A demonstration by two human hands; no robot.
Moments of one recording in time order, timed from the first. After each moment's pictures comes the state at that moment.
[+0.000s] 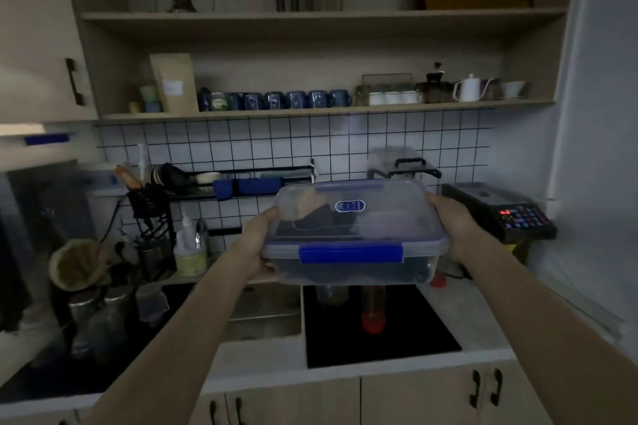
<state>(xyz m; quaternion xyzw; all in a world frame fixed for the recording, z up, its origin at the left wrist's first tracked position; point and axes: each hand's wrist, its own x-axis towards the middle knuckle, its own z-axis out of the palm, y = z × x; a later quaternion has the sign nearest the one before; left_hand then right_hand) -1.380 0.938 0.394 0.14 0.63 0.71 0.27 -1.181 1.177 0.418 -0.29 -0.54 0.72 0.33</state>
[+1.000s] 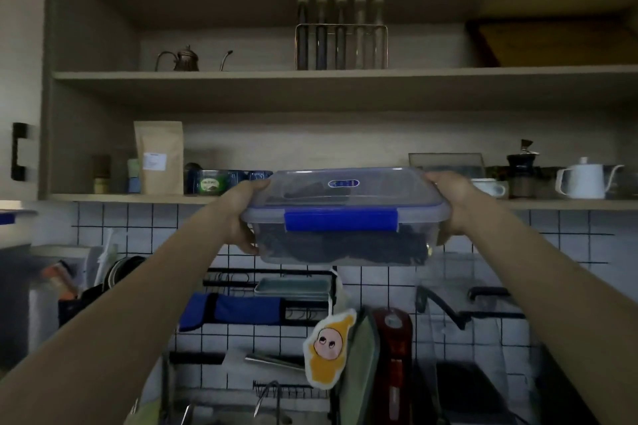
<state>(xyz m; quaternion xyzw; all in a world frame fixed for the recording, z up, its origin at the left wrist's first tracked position) -1.697 1.142 0.606 0.15 0.67 0.70 0.20 -1.504 1.406 0.628 -0.22 -0.64 0.69 0.26</state>
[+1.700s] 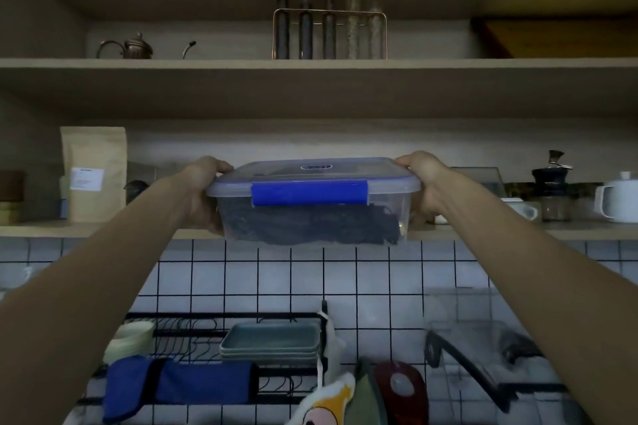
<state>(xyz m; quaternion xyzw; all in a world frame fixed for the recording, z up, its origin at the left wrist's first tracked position) -1.834 1.202 0.682 0.16 0.68 0.70 0.15 -1.646 1.472 0.694 -0.20 -0.68 0.63 0.31</state>
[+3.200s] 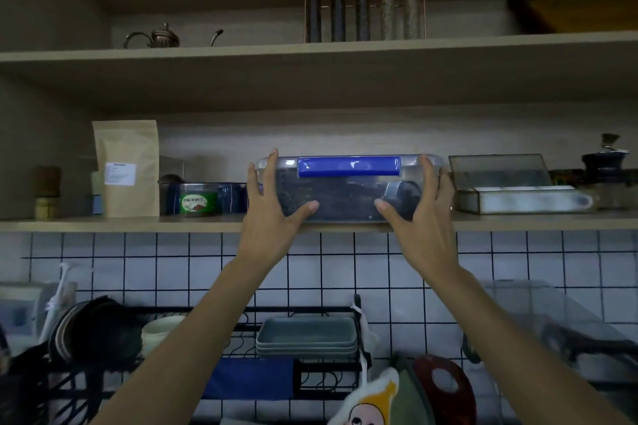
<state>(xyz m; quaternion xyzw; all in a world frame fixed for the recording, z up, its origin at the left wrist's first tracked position) -1.862 1.236 0.588 0.39 0.67 0.53 -0.35 -1.736 1.448 0.574 -0.06 -0.73 0.19 0.65</state>
